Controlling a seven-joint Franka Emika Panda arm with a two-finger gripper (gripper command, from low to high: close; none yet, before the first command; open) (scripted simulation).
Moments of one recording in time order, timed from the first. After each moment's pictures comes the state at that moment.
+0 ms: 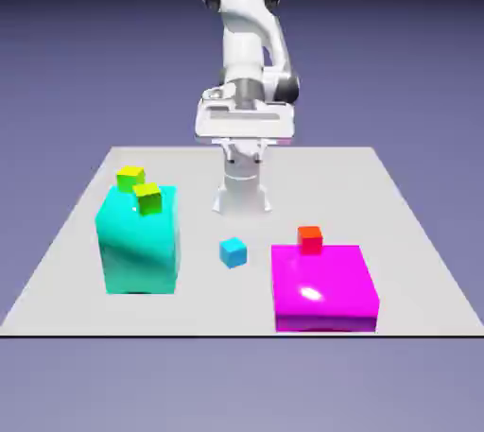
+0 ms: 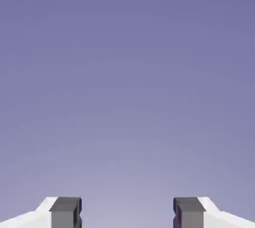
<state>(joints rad) 0.00 -0.53 0.01 -2.83 -0.02 3.00 0.70</state>
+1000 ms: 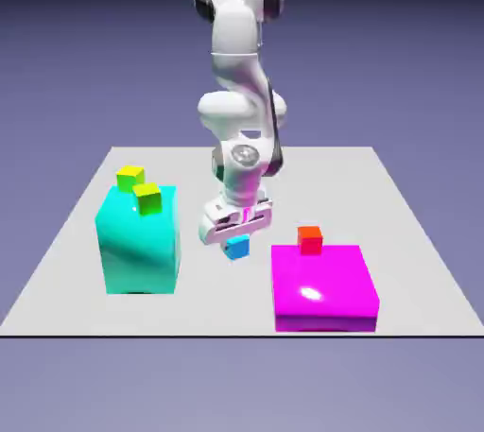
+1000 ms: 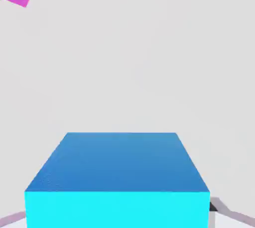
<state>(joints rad) -0.12 -0.09 0.05 -2.98 -0.26 2.72 0.45</state>
